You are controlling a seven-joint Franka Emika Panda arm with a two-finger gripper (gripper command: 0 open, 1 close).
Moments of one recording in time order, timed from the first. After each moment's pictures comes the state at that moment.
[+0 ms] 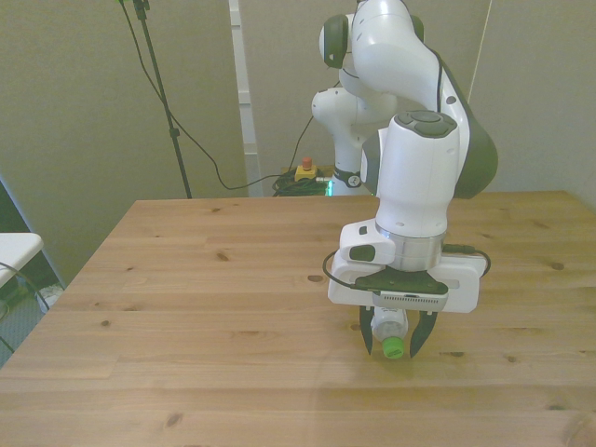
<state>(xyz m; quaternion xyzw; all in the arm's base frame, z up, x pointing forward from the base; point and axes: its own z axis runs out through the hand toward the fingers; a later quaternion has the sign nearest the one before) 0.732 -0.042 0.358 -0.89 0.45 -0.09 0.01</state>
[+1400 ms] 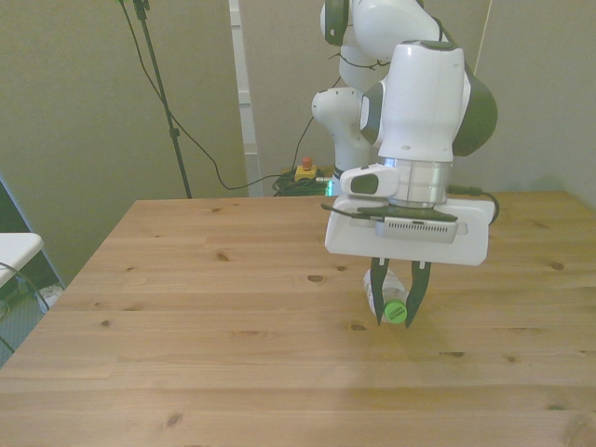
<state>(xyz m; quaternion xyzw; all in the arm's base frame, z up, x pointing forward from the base) 0.704 -0.040 0.445 -0.87 0.45 -0.22 0.02</state>
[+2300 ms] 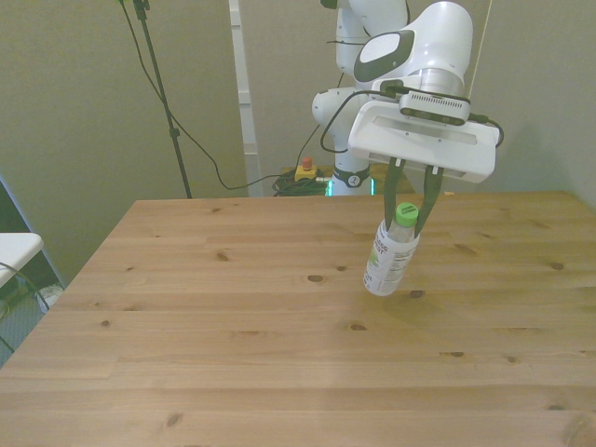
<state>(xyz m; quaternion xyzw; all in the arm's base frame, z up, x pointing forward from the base) 0.584 0.018 0.486 -0.78 0.44 -0.45 0.05</state>
